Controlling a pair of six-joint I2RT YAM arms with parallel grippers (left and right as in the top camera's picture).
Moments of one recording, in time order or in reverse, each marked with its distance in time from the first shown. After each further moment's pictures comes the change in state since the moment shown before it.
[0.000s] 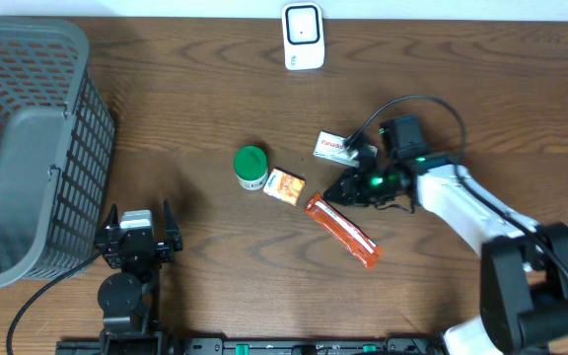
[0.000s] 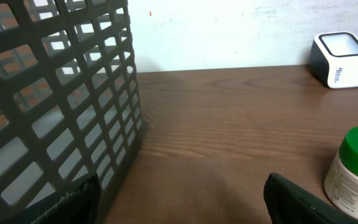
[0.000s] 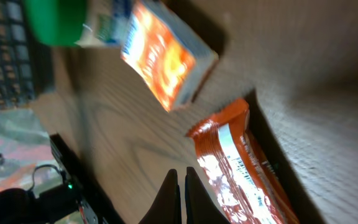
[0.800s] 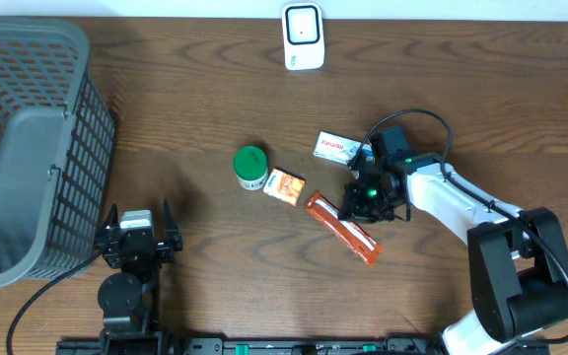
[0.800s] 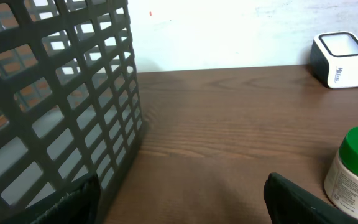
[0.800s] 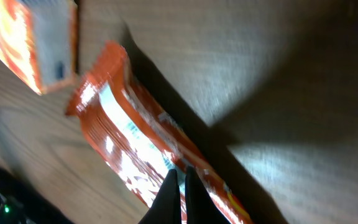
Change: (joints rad) left arm 0.000 0.000 0.000 0.000 0.000 0.000; right arm 0.020 0.048 -0.002 -0.128 0.231 0.038
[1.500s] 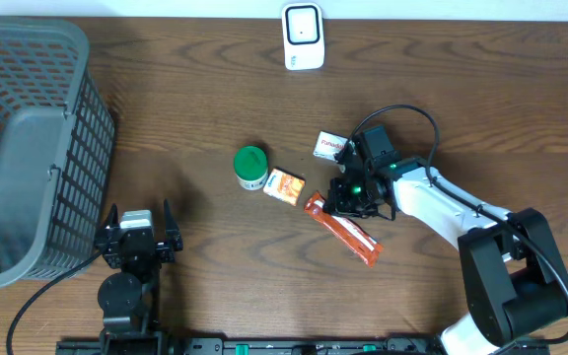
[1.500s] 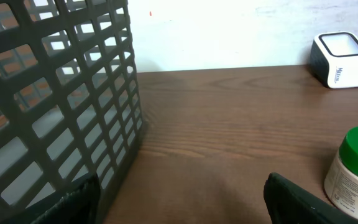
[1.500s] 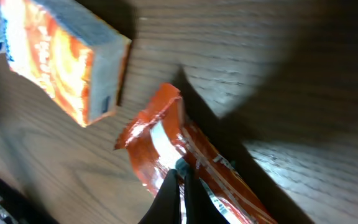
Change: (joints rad) left arm 0.000 0.000 0.000 0.000 0.000 0.000; right arm 0.084 0.000 0.000 0.119 0.028 0.136
